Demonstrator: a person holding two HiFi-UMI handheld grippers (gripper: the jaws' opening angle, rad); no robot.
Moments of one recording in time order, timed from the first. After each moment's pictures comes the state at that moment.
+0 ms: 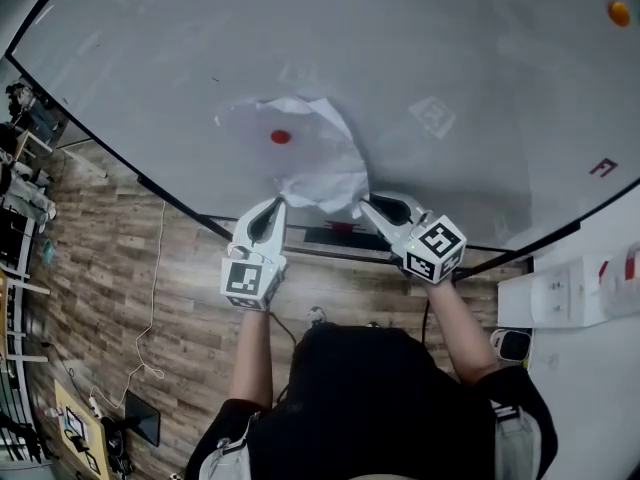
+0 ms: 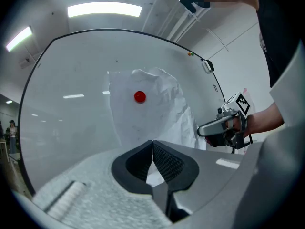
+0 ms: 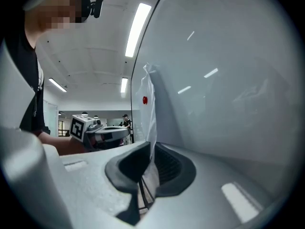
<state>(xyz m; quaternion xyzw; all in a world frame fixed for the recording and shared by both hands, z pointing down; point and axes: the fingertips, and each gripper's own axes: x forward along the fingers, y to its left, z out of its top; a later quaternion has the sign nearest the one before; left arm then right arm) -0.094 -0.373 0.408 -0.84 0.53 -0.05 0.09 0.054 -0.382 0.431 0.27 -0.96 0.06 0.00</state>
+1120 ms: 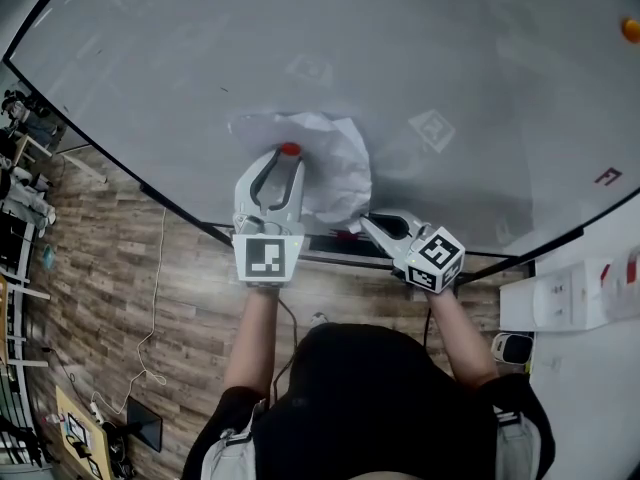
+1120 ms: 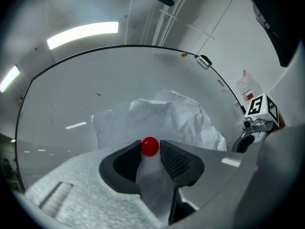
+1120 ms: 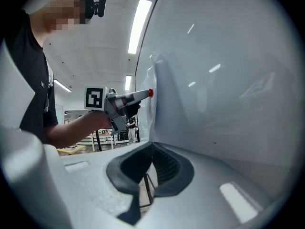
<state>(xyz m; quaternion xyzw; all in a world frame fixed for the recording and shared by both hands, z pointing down) -0.074 -0.418 0.294 -0.80 0.54 -0.05 0.24 0.028 -0.376 0.446 0.23 -0.97 0.07 0.02</state>
